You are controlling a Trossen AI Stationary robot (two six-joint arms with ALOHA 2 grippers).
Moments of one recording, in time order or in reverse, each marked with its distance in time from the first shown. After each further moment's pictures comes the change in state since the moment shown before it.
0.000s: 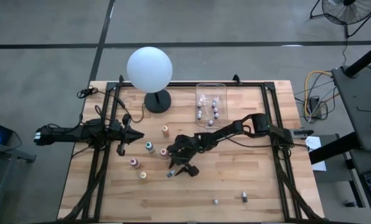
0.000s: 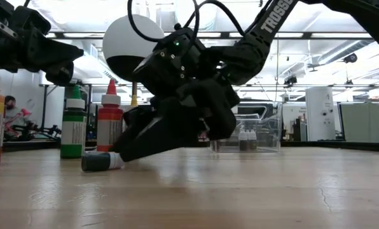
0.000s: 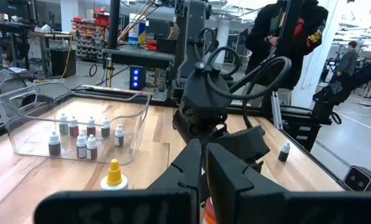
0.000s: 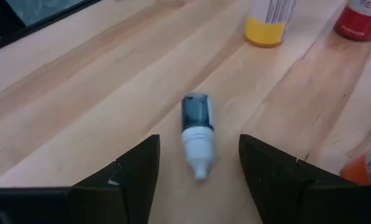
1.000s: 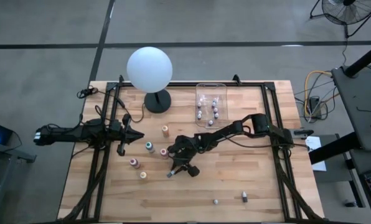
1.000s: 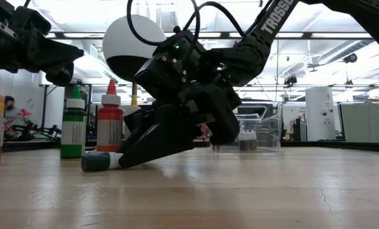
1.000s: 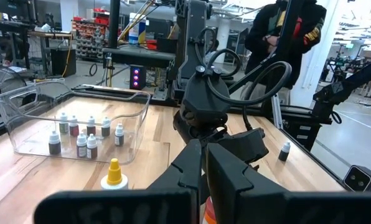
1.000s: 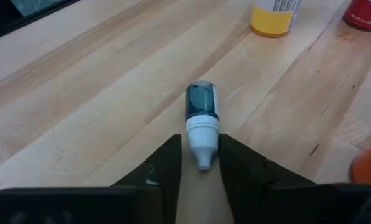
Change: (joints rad) left arm 0.000 0.005 0.000 0.000 0.000 0.000; right arm 0.008 0.007 -0.004 -0.023 0.001 -0.014
